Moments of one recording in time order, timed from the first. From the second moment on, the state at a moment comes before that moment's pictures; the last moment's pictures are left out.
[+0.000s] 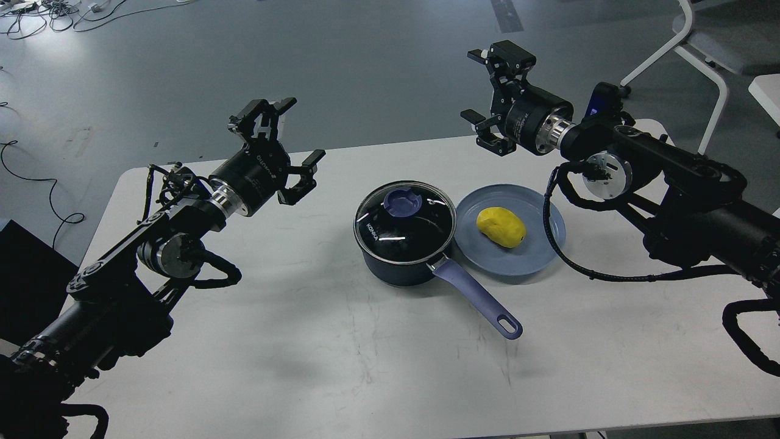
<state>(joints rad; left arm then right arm) -0.76 0.35 -0.67 -0.88 0.17 -0.37 -0.18 0.91 -0.24 0.63 0.88 -0.31 0.12 0.06</state>
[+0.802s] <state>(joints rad) -0.72 0.33 -0.71 -0.87 0.05 -0.33 -0.17 0.86 -0.21 0.69 0.88 -0.30 0.14 0.05</state>
